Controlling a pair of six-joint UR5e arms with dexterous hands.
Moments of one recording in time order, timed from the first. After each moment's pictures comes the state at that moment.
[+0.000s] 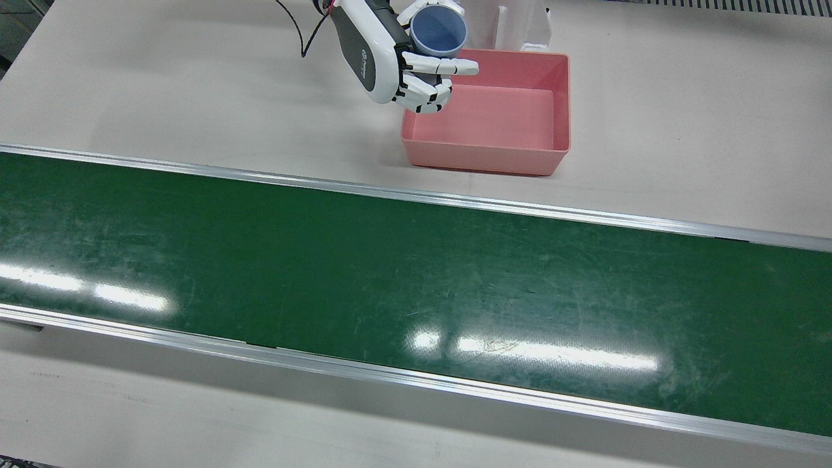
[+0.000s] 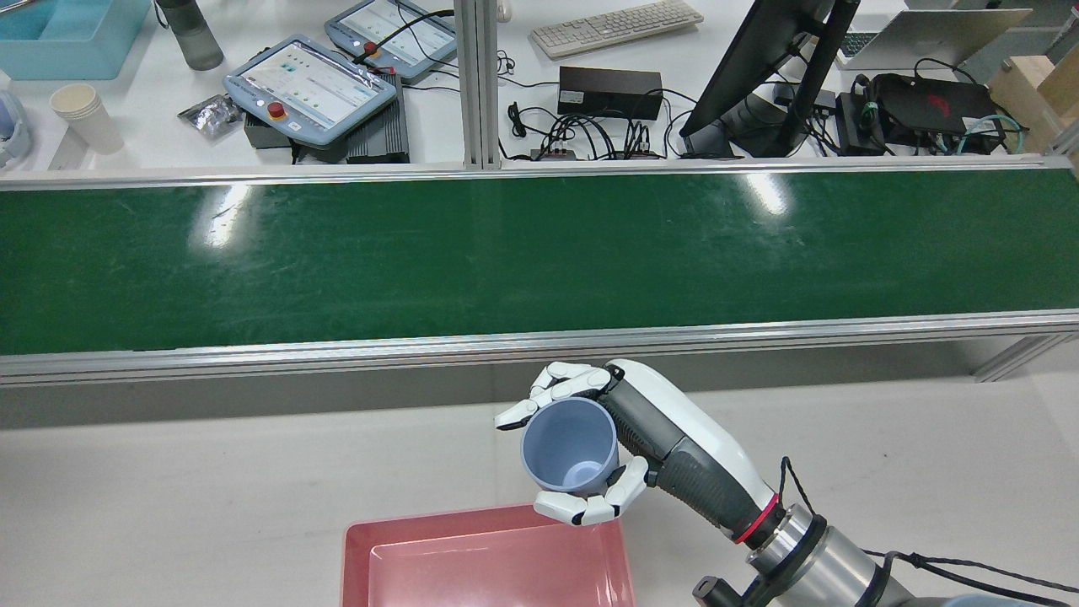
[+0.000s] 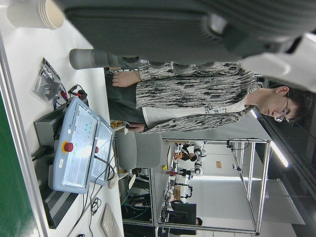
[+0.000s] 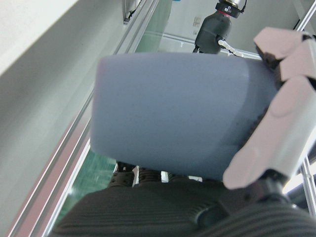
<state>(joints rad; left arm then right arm) -1.45 -1.72 -1.75 0.21 1.79 0.01 0.15 -1.36 2.38 -3.49 -0.81 -0.86</state>
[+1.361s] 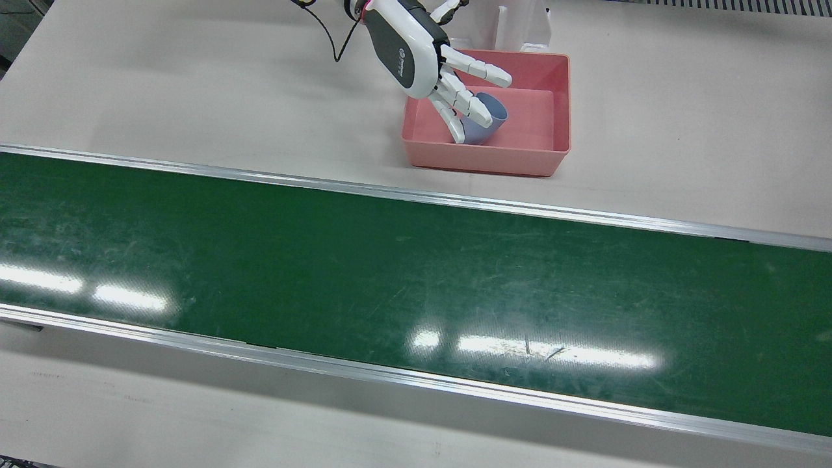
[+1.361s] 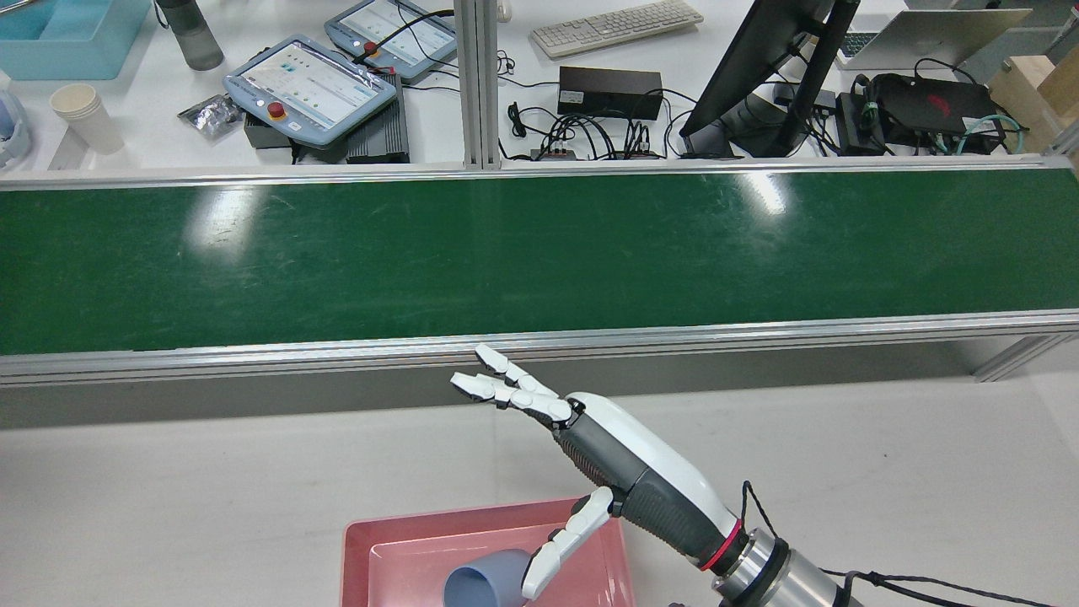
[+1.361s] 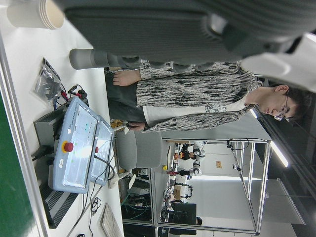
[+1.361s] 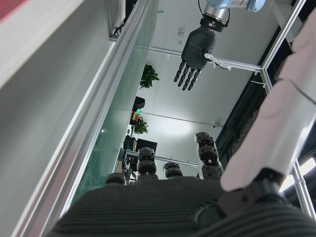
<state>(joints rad) -1.45 -1.72 -1.75 0.21 1.79 0.01 0.12 -1.33 2.33 -3.38 -0.83 -0.87</state>
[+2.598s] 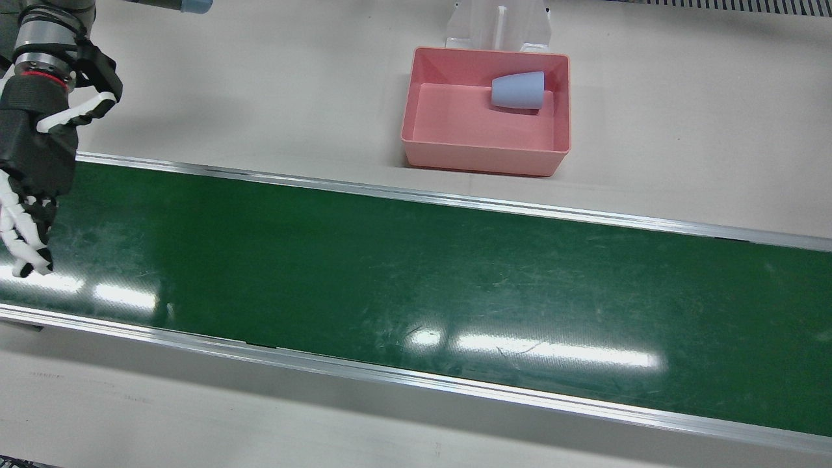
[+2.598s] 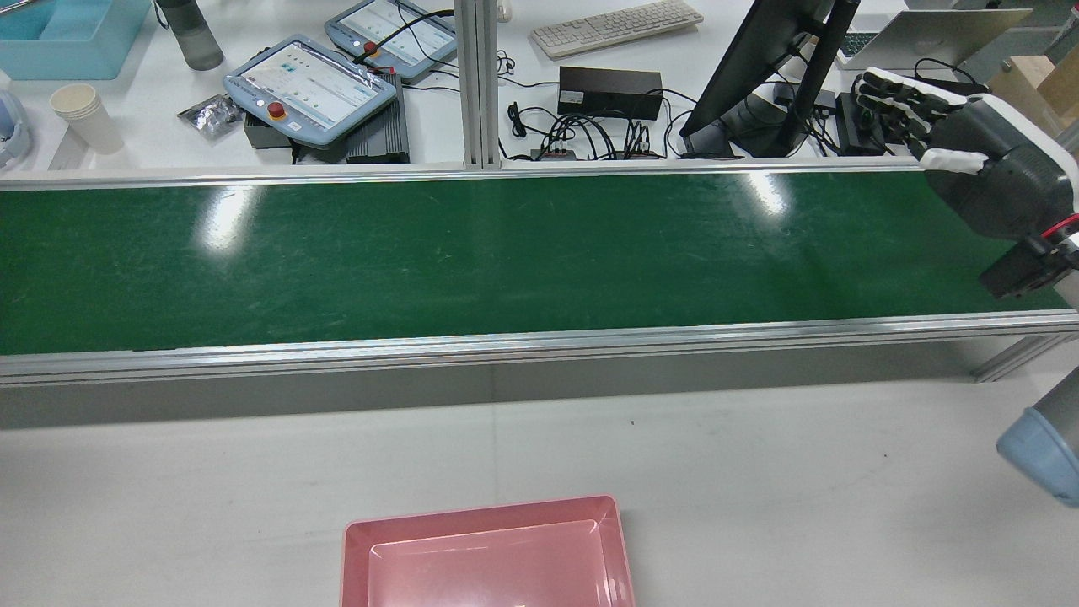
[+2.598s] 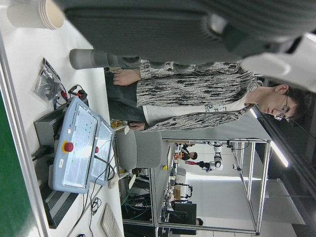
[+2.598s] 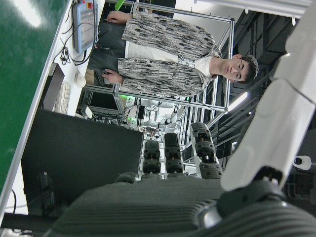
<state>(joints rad) -1.45 -1.72 -1.75 0.21 1.79 0.01 1.10 -1.55 1.97 -3.31 -1.30 -0.22</state>
